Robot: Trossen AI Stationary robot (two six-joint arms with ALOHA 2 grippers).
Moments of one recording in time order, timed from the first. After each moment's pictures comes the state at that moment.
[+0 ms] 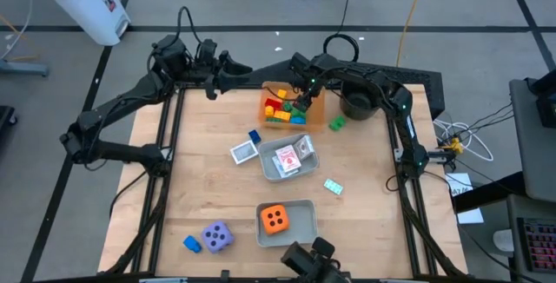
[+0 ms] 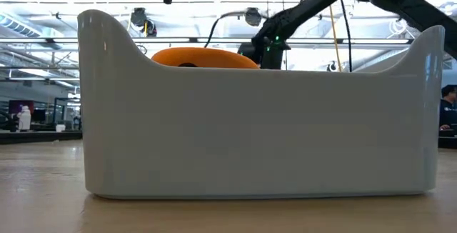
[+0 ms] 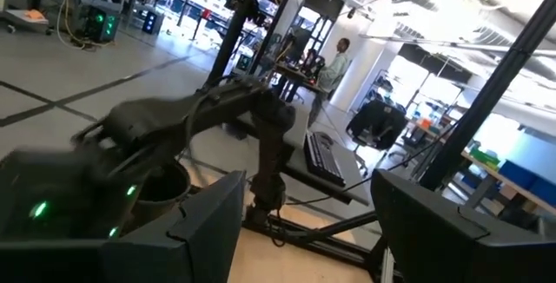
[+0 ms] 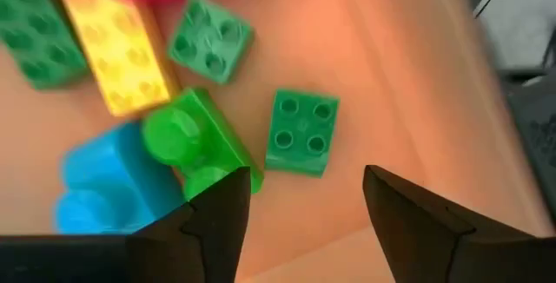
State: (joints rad) left arm 0.68 1.18 1.14 0.12 0.76 -0.46; right arm -0.65 2.16 1.83 -1.02 -0.05 -0.09
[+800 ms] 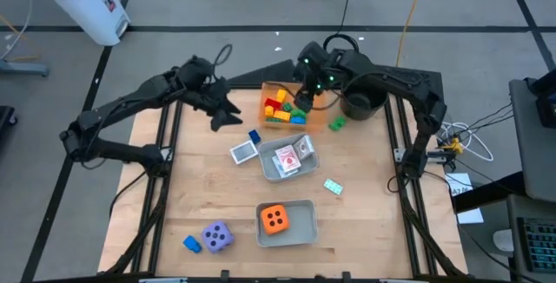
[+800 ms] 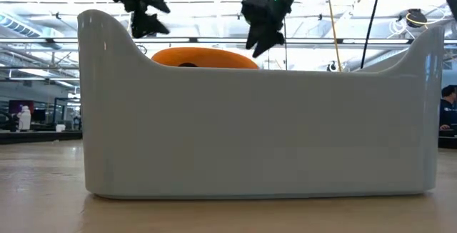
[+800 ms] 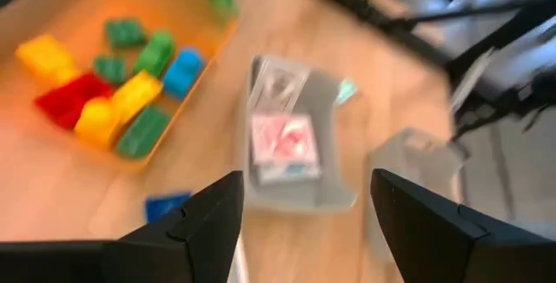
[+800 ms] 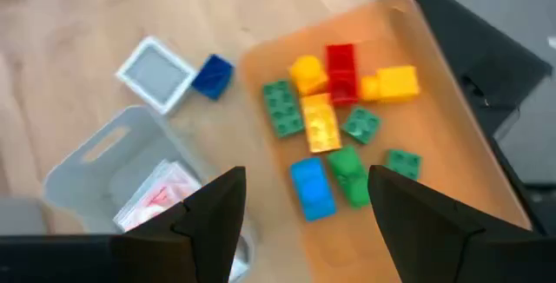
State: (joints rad) left arm 0.58 1.18 1.14 -0.71 0.57 -0.08; right arm -0.49 1.80 1.82 -1.01 -0.16 0.02
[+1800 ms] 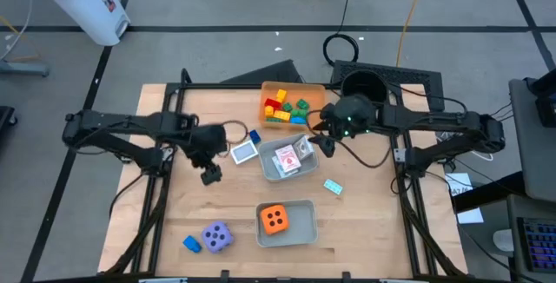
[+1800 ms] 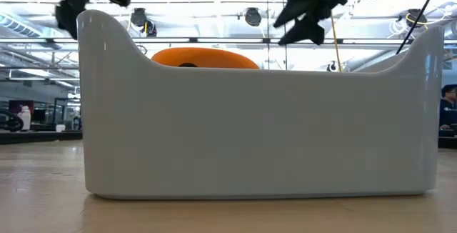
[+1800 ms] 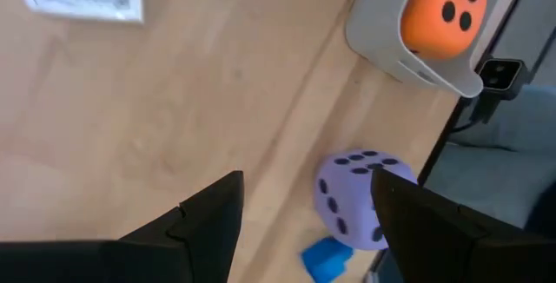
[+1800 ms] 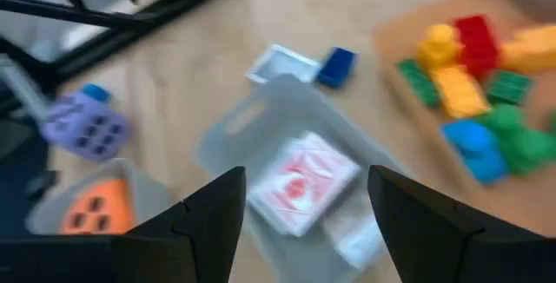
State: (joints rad) left arm -0.02 1.18 1.07 -1.09 0.34 -0.64; right arm -0.18 1.22 1.00 -0.40 -0.08 0.37
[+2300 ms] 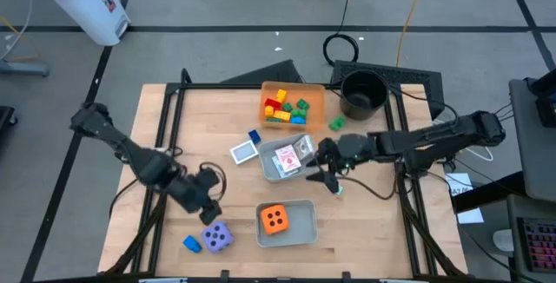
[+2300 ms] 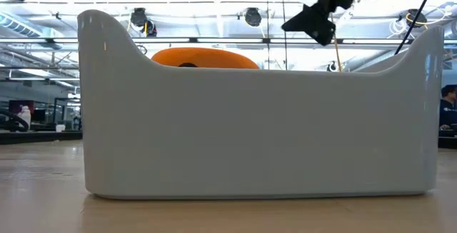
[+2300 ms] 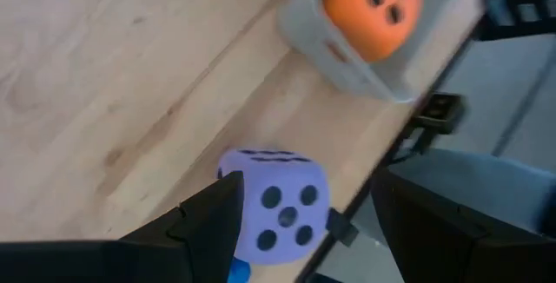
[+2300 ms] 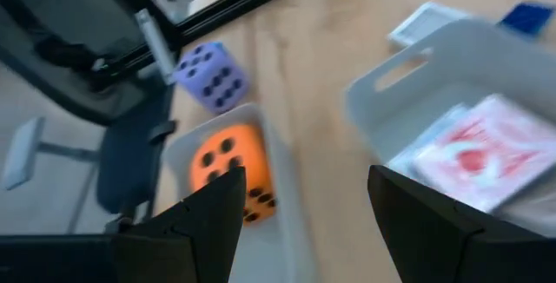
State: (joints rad) left arm -0.59 1.23 1.07 -0.86 -0.07 -1.38; right arm 0.12 1.22 0.83 -0.10 -0.08 0.51
